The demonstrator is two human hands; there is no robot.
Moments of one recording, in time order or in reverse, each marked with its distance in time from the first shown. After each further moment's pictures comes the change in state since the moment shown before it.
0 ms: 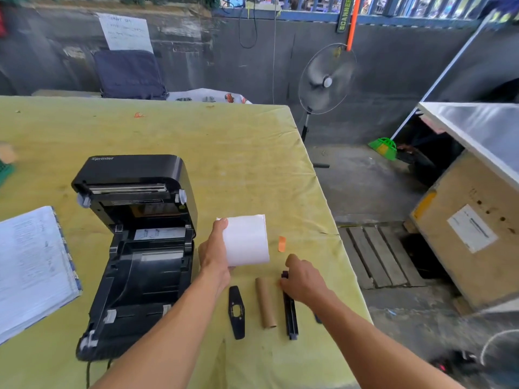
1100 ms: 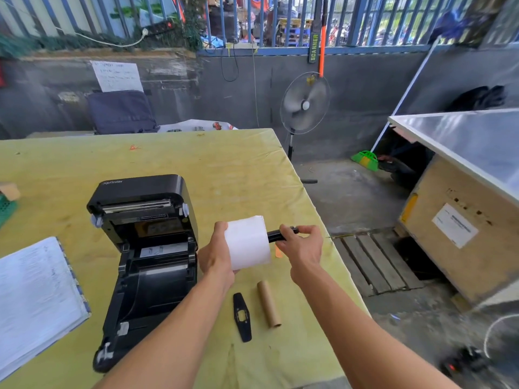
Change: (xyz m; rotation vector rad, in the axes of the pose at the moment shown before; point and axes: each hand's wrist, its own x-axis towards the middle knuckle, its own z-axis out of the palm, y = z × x) left_hand -0.040 0.021 0.003 0.021 0.069 0.001; right_hand -0.026 -0.051 -0.046 1.472 0.524 0.235
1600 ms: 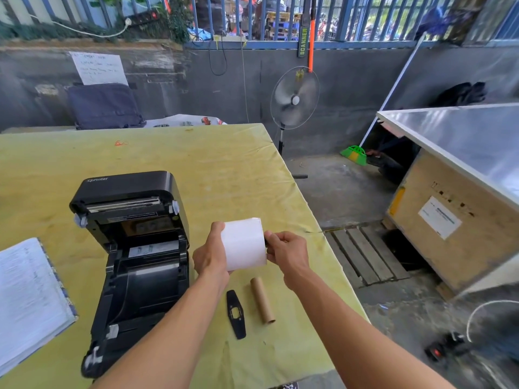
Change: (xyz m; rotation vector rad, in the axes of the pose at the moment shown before) left_hand 0.009 -0.010 0.001 0.039 -0.013 -0.015; right_hand -0.002 0.019 -0.002 -0.207 -0.160 -0.042
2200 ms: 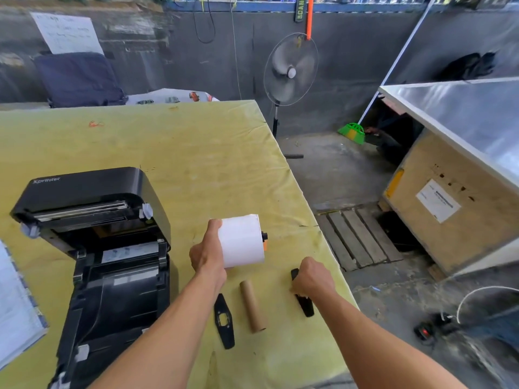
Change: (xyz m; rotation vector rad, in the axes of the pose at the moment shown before) left_hand 0.042 -0.018 0.034 0.022 0.024 -0.028; right_hand 0.051 0.050 -0.061 -1.190 -0.095 0.189
